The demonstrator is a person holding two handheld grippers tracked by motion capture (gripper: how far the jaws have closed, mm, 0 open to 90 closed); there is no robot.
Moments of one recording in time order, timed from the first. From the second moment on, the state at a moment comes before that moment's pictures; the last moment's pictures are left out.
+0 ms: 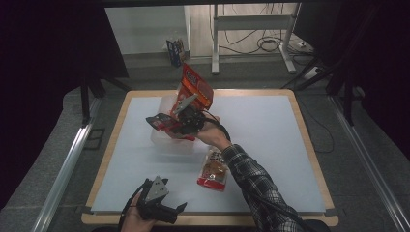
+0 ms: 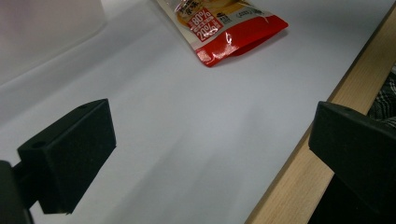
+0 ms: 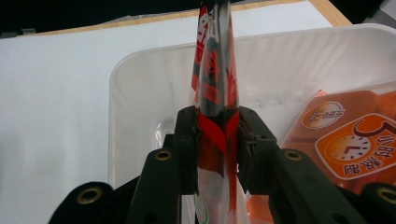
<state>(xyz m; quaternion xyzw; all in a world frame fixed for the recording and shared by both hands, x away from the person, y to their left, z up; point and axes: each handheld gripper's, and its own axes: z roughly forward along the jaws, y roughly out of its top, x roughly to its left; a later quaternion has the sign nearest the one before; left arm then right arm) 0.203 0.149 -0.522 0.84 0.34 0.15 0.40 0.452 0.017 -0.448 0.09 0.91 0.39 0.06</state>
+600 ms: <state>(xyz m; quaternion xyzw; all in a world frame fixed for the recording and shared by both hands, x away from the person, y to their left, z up) 0.203 0.147 -0.523 0.84 0.34 0.15 0.40 0.452 0.004 -0.468 0.11 0.90 0.41 0.05</state>
